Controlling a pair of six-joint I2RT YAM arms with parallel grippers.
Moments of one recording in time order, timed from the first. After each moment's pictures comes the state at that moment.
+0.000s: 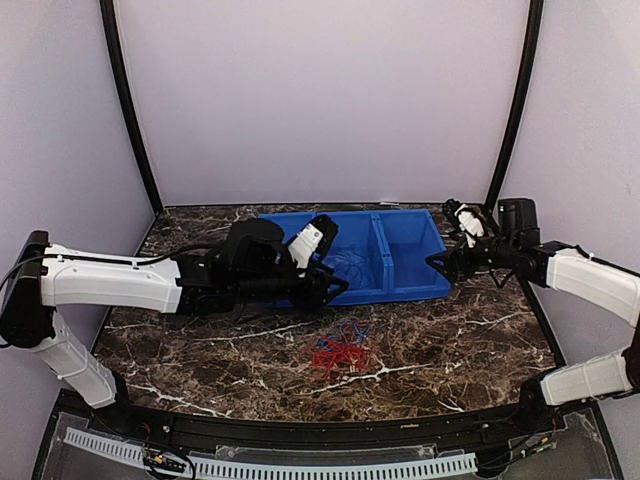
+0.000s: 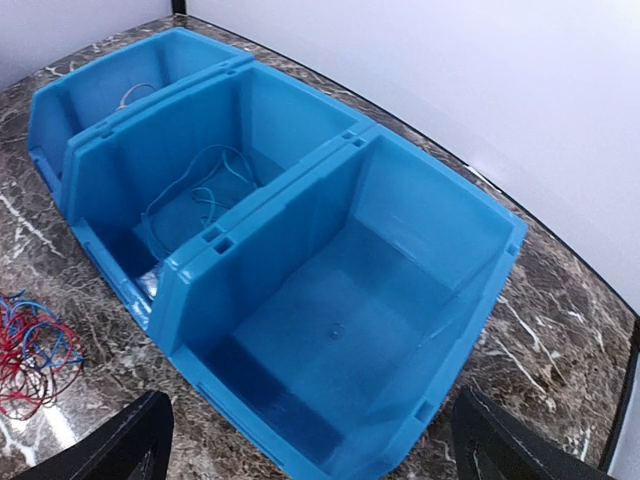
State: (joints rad) left arm -1.03 1.54 1.07 0.08 -0.01 -0.13; right arm 0.25 1.19 0.75 -0.12 -0.43 -0.40
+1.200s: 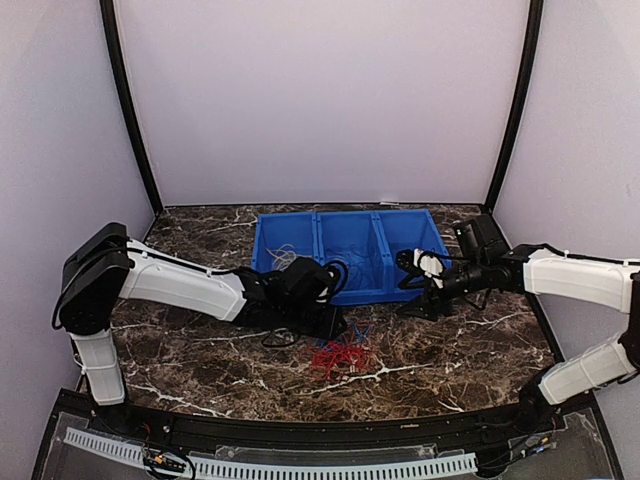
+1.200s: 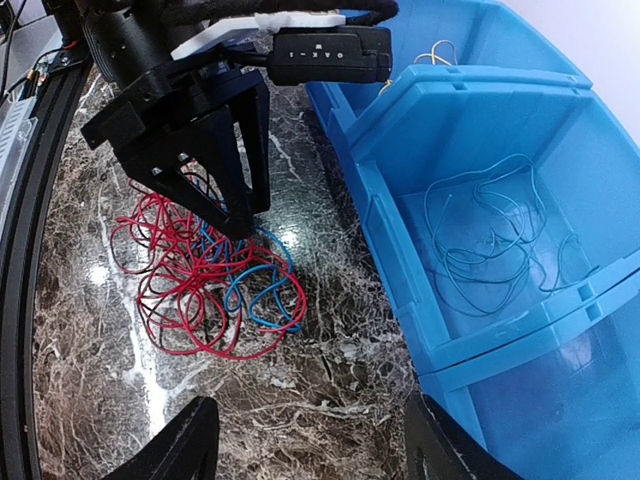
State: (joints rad) left arm -1.05 1.88 1.15 -0.09 -0.03 -0.66; right arm 0.51 1.30 0.76 -0.30 -0.63 -0.67
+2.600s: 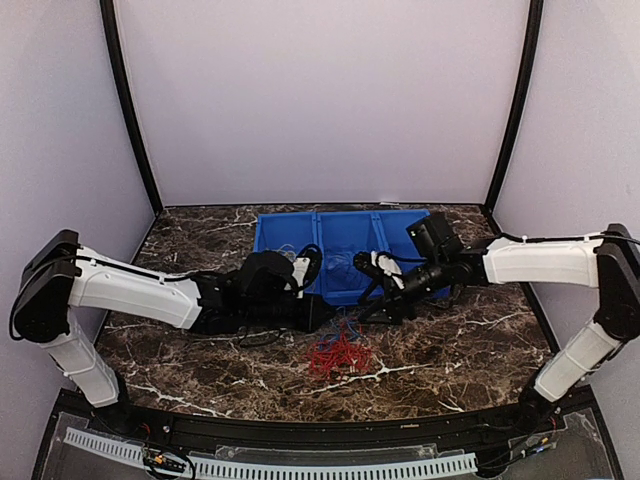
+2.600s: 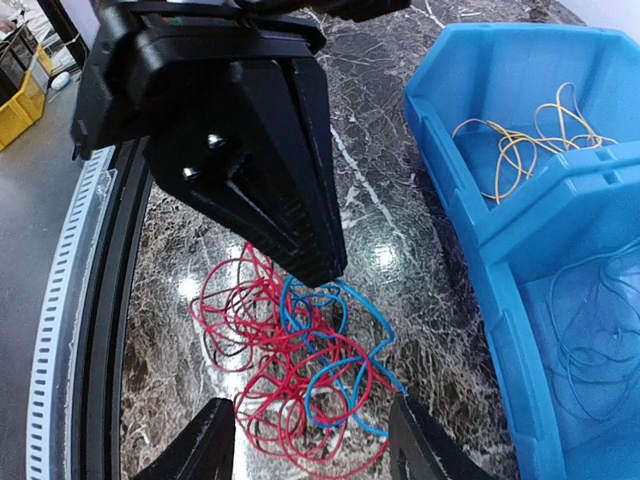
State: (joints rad) left arm -1.05 1.65 0.94 0.14 0.02 -0.67; right arm 0.68 1.49 0.91 -0.27 -0.74 -0.48
